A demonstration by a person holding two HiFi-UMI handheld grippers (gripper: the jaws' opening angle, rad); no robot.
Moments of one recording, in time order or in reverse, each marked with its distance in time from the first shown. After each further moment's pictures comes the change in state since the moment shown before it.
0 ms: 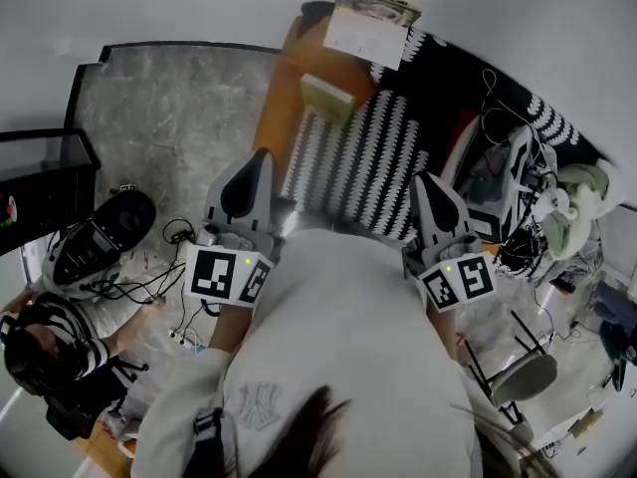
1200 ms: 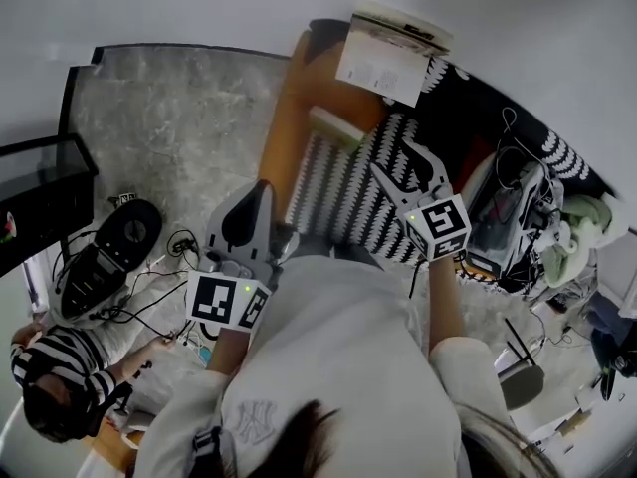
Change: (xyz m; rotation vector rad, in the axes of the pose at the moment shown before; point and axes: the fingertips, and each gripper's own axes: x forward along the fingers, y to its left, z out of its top) left arm 0.082 0.078 -0.028 -0.068 0.149 0.020; right arm 0.203 -0.064 -0.079 -0.271 0.376 0.168
